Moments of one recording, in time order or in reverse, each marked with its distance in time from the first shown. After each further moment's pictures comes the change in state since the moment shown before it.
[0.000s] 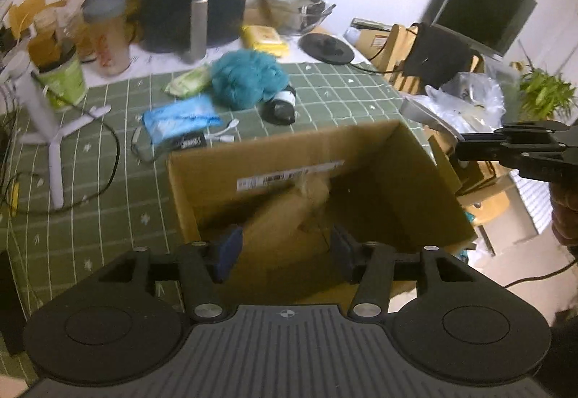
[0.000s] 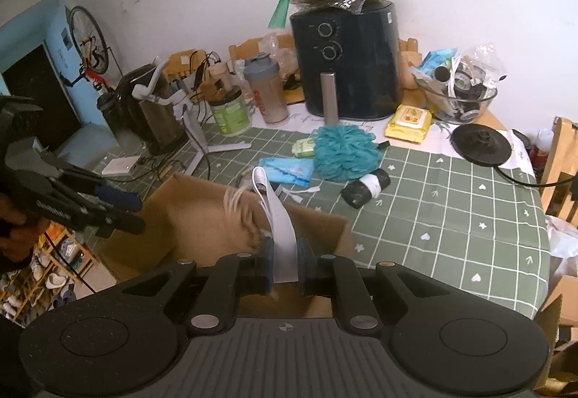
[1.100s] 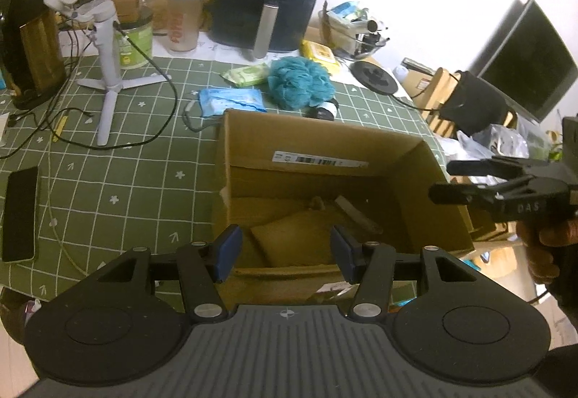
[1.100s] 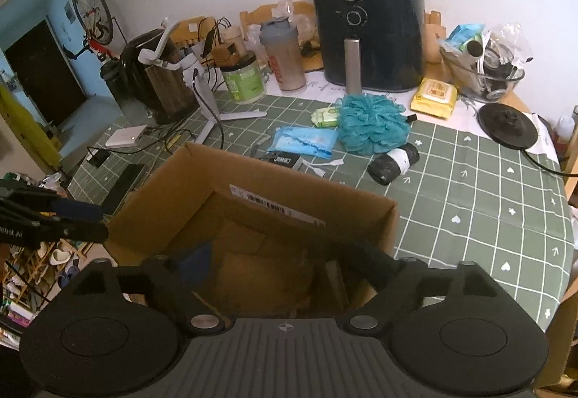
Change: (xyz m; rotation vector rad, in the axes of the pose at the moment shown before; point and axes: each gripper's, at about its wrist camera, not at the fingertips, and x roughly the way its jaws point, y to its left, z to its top) left arm -0.040 0.000 -0.042 -0.235 -0.092 0.098; right arm 0.043 0.024 0.002 -0.013 0.109 0.013
